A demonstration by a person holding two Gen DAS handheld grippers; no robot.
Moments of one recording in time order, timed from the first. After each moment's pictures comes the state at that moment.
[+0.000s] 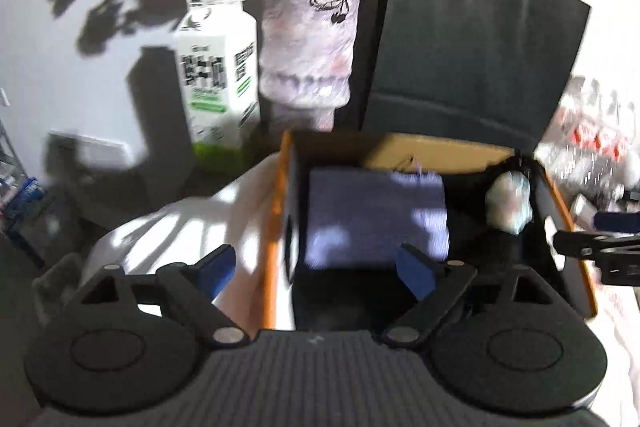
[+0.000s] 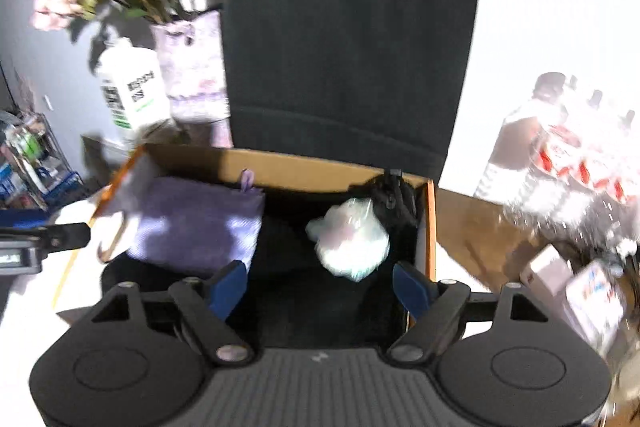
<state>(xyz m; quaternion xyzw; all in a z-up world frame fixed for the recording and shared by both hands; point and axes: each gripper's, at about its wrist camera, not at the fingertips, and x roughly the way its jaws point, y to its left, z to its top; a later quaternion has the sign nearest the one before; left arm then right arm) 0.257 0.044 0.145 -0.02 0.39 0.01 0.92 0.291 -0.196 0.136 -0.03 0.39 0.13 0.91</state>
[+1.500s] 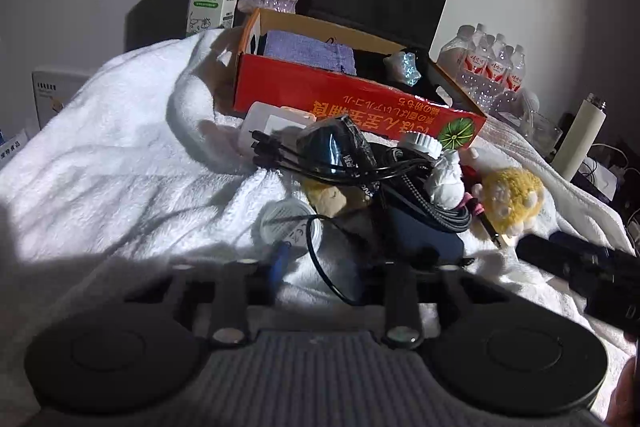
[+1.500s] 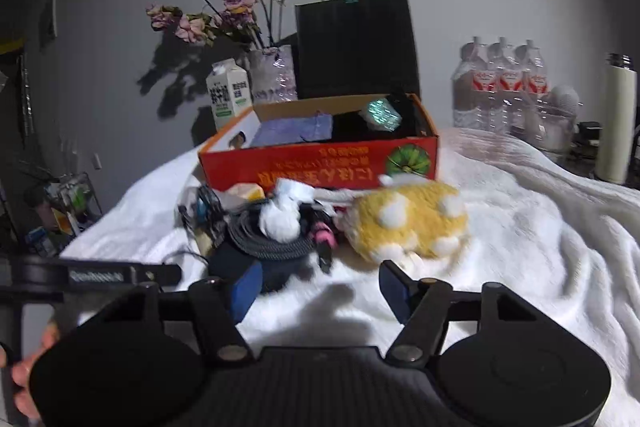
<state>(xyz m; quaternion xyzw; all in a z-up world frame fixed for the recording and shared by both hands) 0.002 0.037 0.023 -0.09 0.33 -0.08 0.94 -0.041 -0.202 0.030 0.05 0.23 0.14 0.96</state>
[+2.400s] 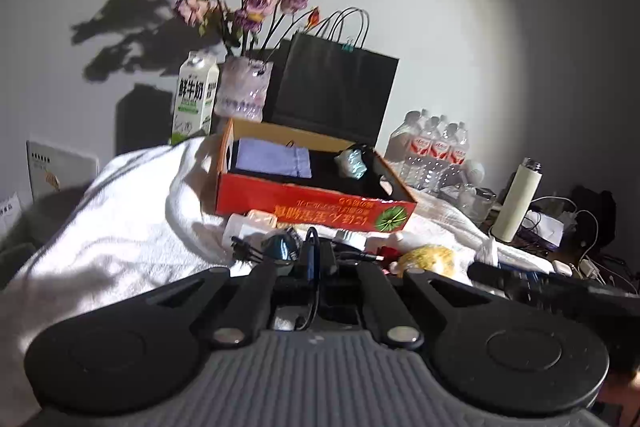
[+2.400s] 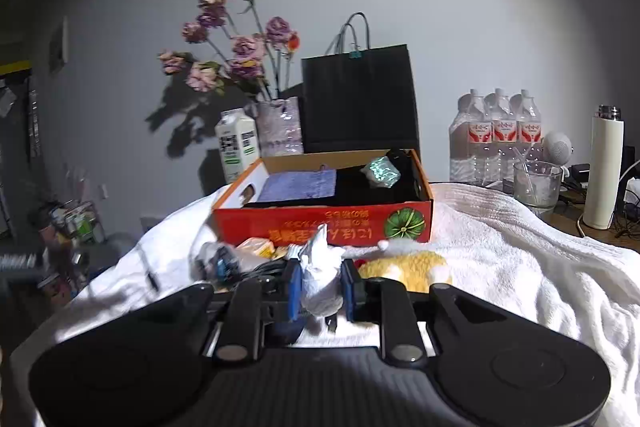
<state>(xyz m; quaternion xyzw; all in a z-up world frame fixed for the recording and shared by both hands) -0.089 0.040 0.117 -0.10 0.20 -0.11 0.97 -0.078 -0.215 0.077 0.05 0.18 0.13 0.97</state>
